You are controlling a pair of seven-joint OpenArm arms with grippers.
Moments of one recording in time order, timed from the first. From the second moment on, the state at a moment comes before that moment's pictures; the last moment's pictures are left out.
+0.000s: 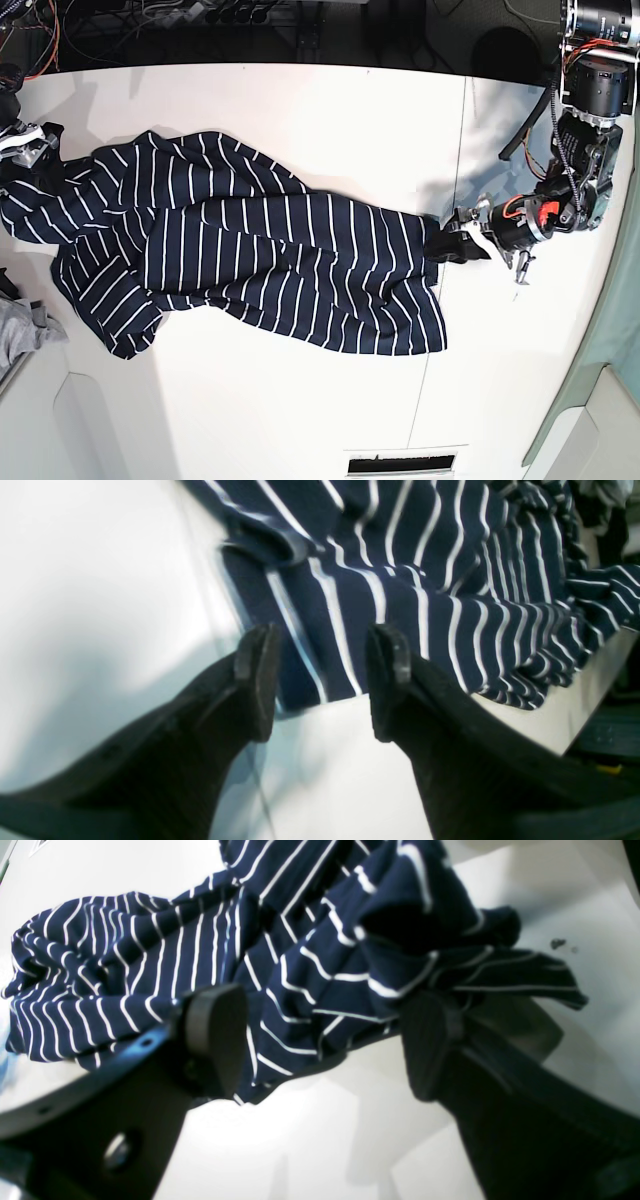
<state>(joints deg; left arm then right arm) -8.9 -22.9 2.3 62.0 -49.8 -33.4 41.2 -18.4 8.8 43.8 101.6 39.3 29.2 -50.5</state>
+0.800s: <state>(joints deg) -5.8 -18.2 3.7 64.5 -39.0 -31.0 31.8 -18.4 8.7 38.8 101.6 37.7 29.3 -50.5</state>
